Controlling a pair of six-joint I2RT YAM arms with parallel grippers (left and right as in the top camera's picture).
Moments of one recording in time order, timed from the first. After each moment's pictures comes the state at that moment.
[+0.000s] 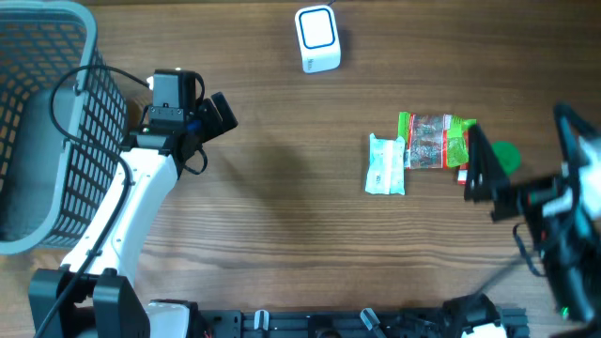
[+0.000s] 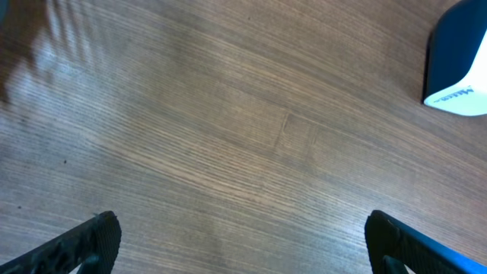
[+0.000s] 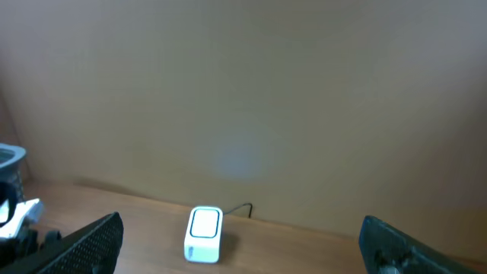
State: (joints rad) left arm -0.11 1.49 1.06 -0.53 -0.06 -0.52; right arm 0.21 0.57 1.14 -0.49 -0.03 -0.03
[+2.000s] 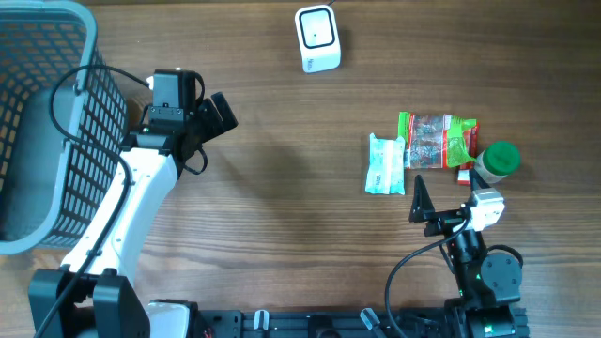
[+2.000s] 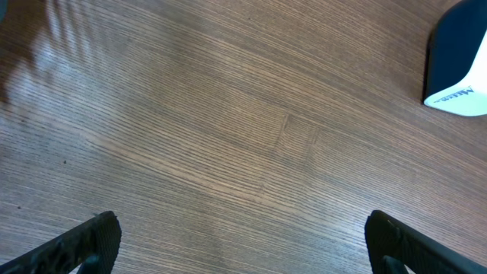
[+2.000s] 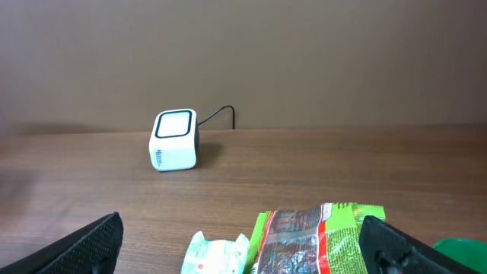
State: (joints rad) left arm -0.11 1.49 1.06 -0.53 -0.06 -0.52; right arm 0.12 0.01 0.01 0.00 -0.03 0.09
